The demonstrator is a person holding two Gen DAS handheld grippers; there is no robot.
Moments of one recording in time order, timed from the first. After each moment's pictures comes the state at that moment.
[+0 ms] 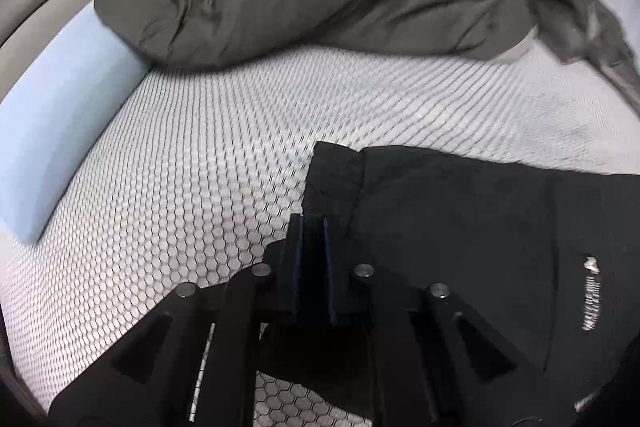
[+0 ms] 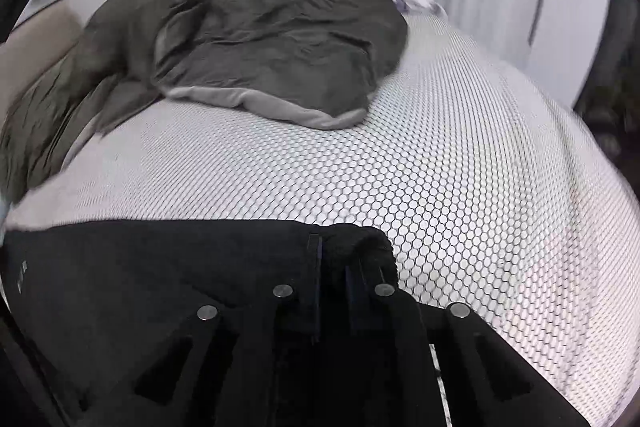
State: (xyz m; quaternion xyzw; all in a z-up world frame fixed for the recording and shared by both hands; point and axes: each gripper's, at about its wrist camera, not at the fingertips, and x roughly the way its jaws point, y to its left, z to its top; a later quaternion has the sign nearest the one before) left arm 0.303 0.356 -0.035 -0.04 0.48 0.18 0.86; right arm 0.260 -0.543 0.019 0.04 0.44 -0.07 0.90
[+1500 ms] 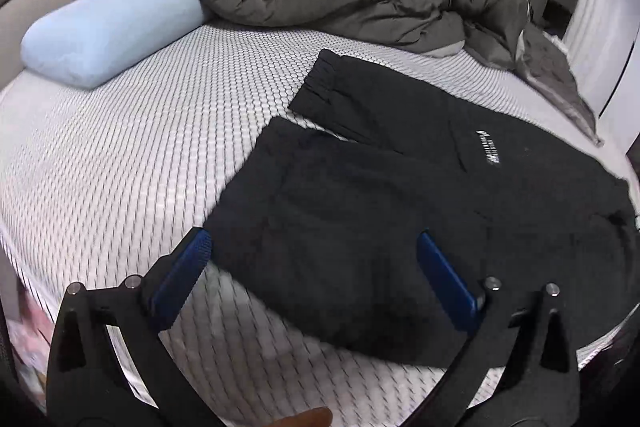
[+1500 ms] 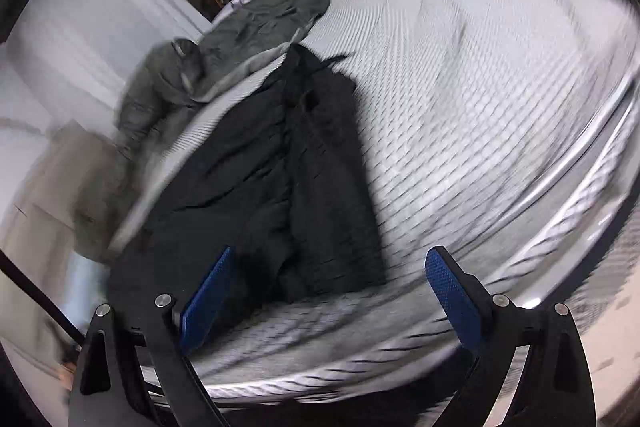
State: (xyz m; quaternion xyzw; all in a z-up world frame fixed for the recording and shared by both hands) left arm 0.036 0.279 -0.013 -0.15 0.39 0.14 0.90; right arm -0.089 -0.540 -0.051 0.33 0.37 -0.03 0.87
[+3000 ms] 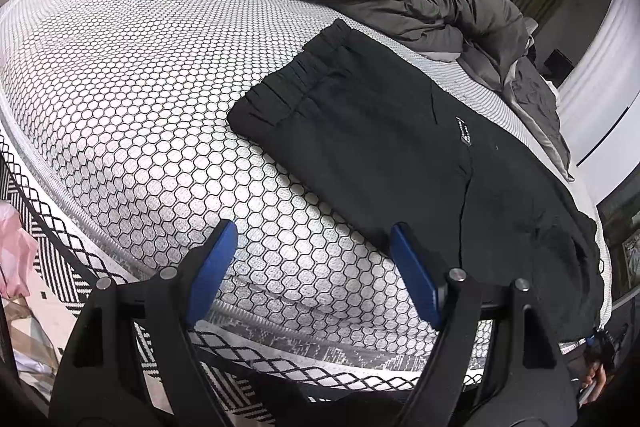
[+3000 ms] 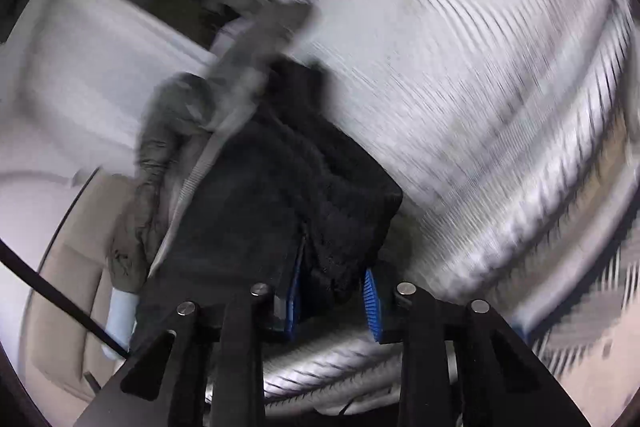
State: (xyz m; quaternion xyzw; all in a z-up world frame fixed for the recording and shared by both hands) left arm -0.041 0.262 -0.054 -0.26 0.38 0.12 0.88; right arm -0.108 -0.567 -0.099 0.42 0.34 -0.03 0.84
